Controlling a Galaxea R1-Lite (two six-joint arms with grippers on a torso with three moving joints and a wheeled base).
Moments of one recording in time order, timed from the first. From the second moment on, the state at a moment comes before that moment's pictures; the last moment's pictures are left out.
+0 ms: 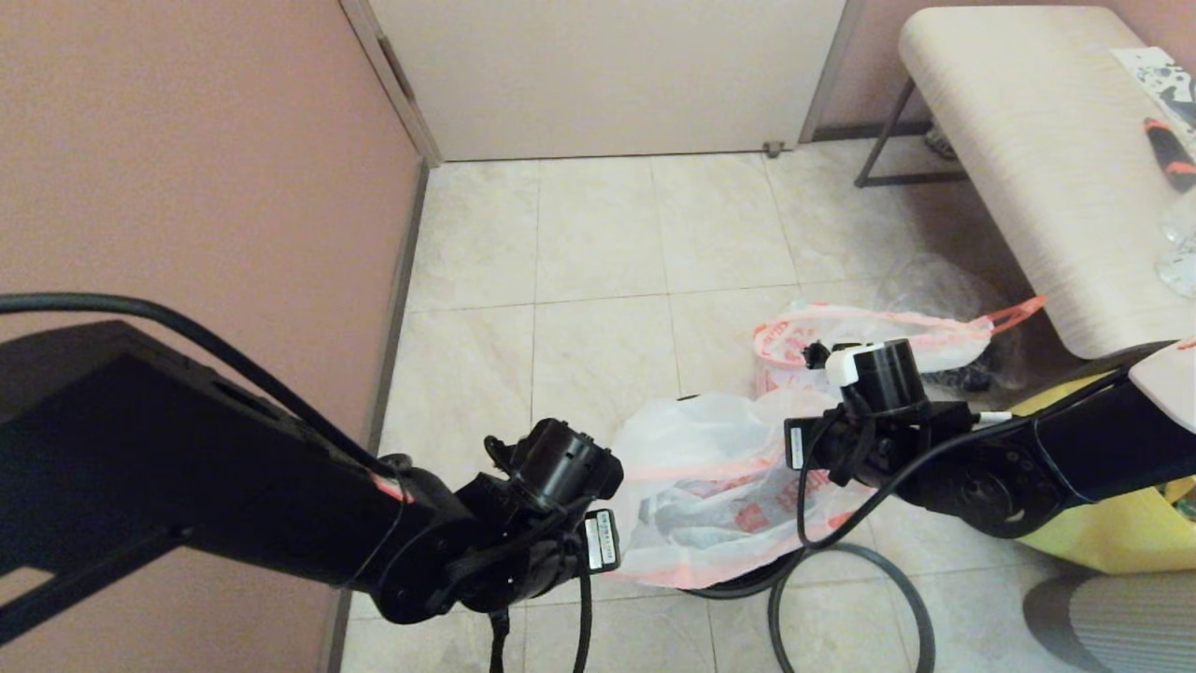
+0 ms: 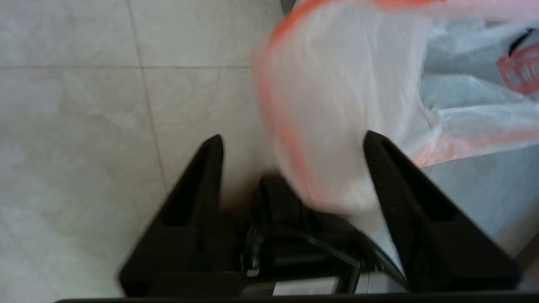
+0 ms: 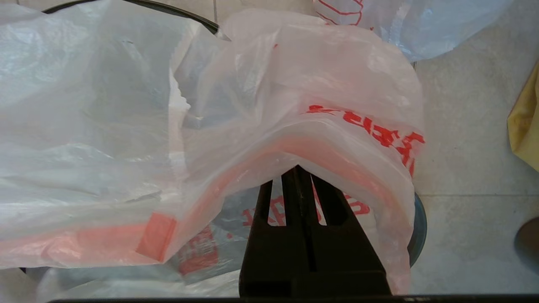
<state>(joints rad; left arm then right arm) -0.77 1.98 -0.92 -0.15 0.31 -0.71 0.45 2.00 -1.01 -0.42 -0.32 0.22</state>
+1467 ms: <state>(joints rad) -0.67 2.10 -1.09 -0.18 0.30 -0.65 0.52 1.93 -0.61 -0.47 -0.32 0.62</state>
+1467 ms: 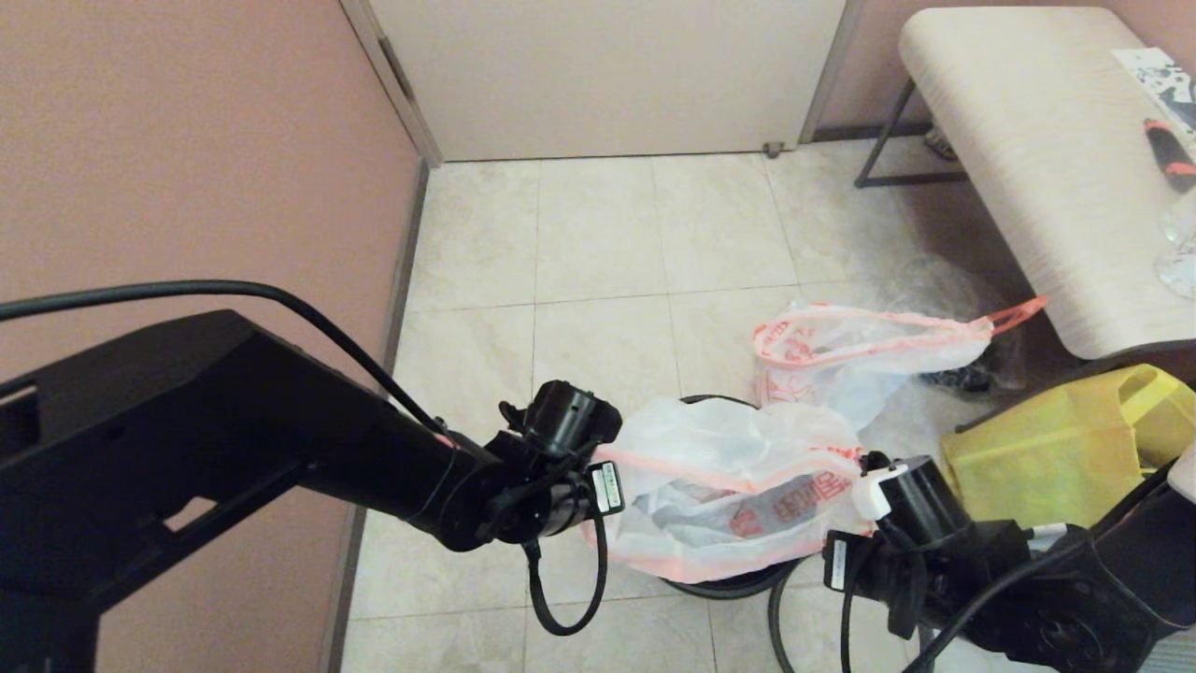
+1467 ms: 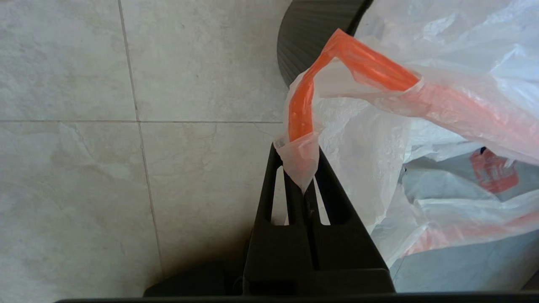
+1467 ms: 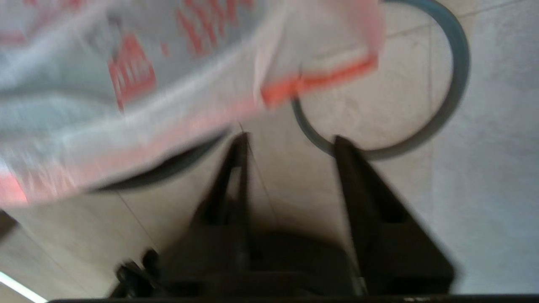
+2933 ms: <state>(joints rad) -0.64 2.07 -1.17 -0.08 0.29 -0.63 0.34 2.07 -0.91 -0.48 -0.29 0.63</state>
